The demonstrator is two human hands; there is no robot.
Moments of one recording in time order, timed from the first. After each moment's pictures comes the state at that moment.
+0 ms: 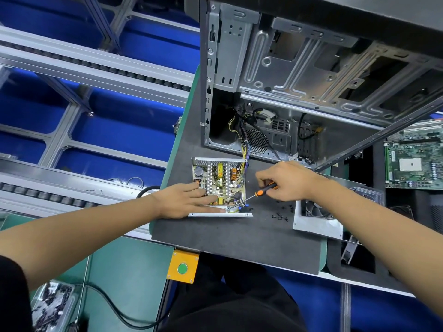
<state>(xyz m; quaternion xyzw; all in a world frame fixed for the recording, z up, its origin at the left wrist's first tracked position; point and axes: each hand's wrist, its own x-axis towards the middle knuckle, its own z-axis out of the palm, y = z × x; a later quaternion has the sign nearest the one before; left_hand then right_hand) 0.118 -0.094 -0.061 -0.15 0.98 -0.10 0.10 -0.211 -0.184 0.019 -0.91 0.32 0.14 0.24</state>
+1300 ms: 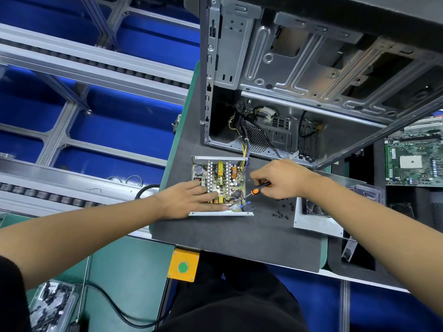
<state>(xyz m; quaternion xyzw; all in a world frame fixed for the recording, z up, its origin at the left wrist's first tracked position) 0.110 -0.092 -0.064 -0.19 0.98 -0.05 0.04 -0.197 -0.183 0.016 -0.92 0.30 0.14 0.23</state>
